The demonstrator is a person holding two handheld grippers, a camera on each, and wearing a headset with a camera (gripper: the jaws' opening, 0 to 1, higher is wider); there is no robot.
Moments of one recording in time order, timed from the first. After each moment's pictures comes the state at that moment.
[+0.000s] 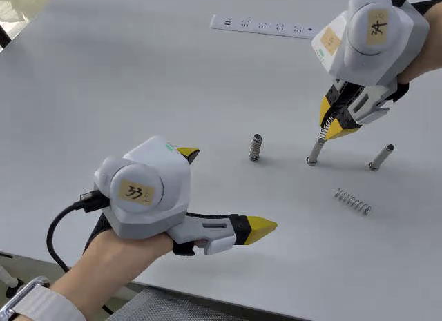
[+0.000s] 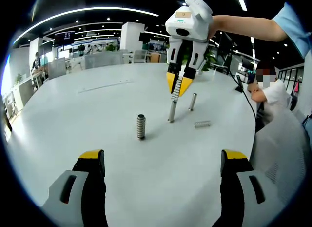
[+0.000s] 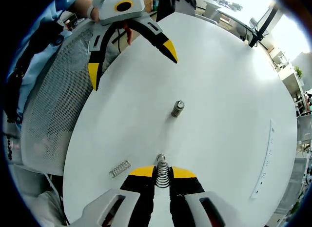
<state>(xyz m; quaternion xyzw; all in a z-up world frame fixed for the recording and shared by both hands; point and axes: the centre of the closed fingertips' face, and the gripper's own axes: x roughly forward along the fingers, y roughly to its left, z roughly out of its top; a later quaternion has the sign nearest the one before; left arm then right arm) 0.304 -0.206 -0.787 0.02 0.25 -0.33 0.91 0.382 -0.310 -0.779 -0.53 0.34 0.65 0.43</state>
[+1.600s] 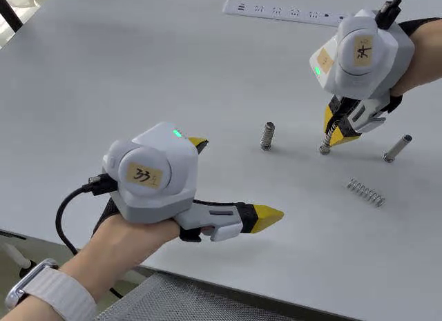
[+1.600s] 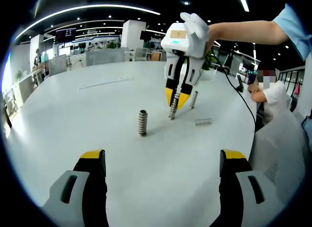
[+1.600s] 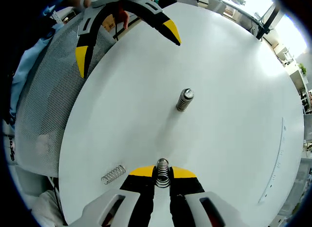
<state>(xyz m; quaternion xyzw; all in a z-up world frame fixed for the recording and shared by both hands) 0.303 -0.200 -0.790 0.02 0.26 -0.33 0.91 0.385 -0.307 -0.821 -0.54 0.36 0.64 0.41</state>
